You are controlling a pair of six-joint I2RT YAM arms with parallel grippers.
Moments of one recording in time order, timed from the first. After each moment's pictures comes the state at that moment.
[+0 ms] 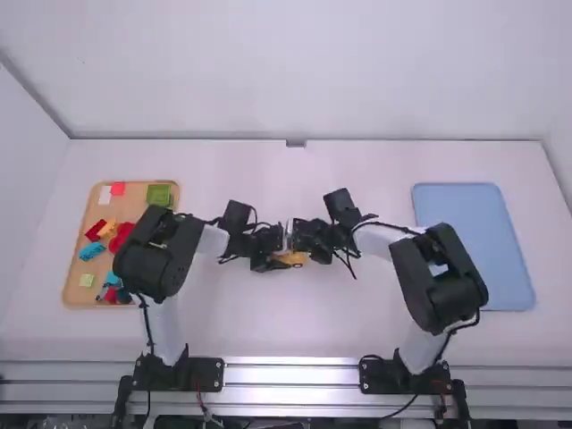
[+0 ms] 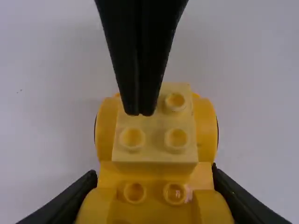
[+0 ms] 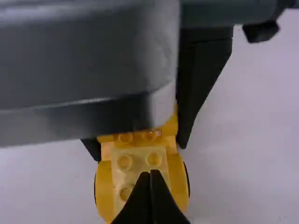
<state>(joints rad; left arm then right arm) -0.28 2.00 0.80 0.09 0.82 1.03 0.44 1.85 0.90 -0.19 -0.61 -0.95</state>
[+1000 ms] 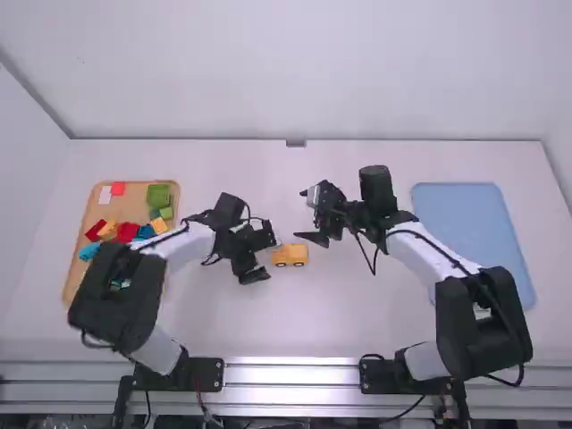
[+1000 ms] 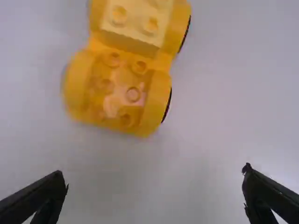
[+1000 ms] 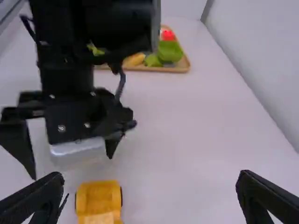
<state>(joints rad) -0.28 1.63 0.84 -0.49 0.44 0.83 0.29 1.57 0.87 0.02 -0.96 -0.81</state>
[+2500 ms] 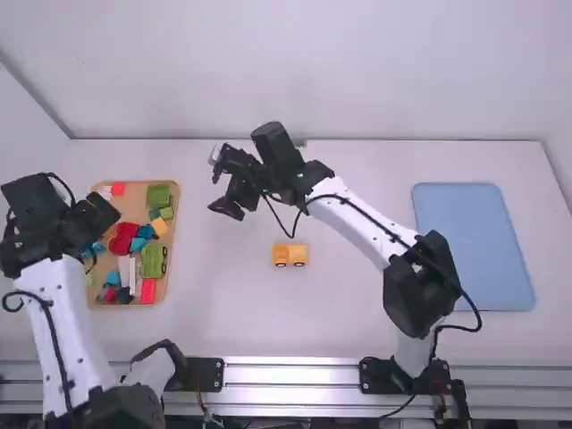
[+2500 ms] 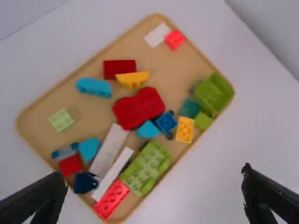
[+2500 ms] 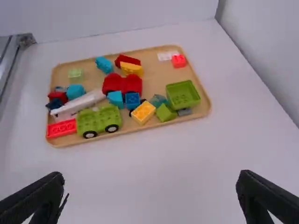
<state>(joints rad) 0.59 1.11 1.20 -0.97 -0.02 -0.34 0.71 1.90 1.62 -0.36 -0.61 -0.39</state>
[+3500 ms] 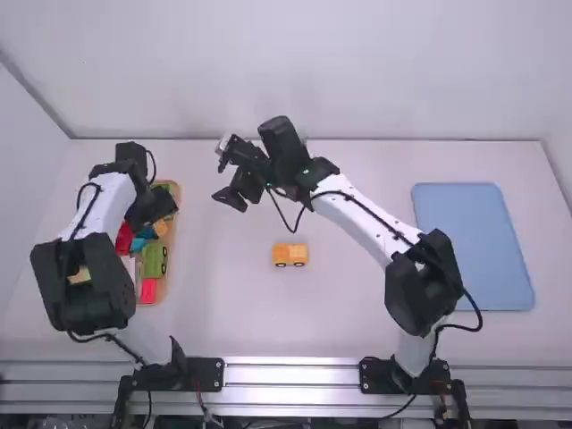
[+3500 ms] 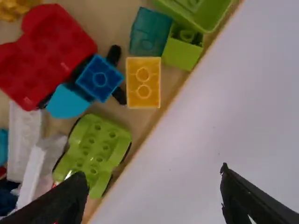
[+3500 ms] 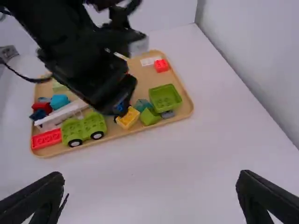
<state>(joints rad) 0.26 1.73 1.32 -0.95 -0.06 -0.39 0.67 1.90 1.62 -0.33 -0.59 -0.35</state>
